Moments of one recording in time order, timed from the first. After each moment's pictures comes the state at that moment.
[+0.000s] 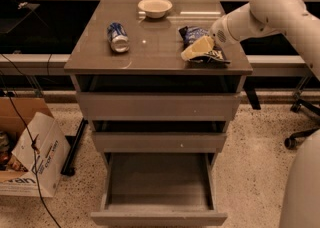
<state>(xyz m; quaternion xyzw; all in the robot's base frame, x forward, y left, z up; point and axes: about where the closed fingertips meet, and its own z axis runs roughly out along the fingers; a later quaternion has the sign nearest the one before) 0.758 -0.146 0.860 -0.38 0.83 0.13 0.39</state>
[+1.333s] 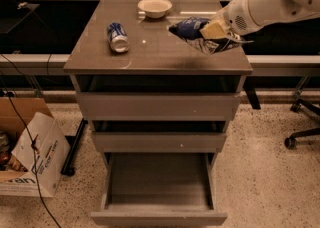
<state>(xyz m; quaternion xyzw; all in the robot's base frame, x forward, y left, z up) 0.685 -0.144 0.952 -0.44 0.78 0.08 0.44</state>
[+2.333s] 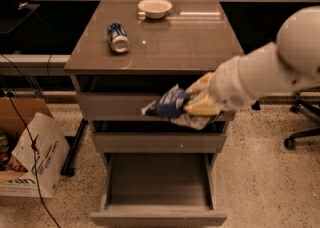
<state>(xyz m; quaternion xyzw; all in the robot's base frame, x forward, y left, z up) 0.496 -0.084 0.864 -0.58 0.72 0.15 0.34</state>
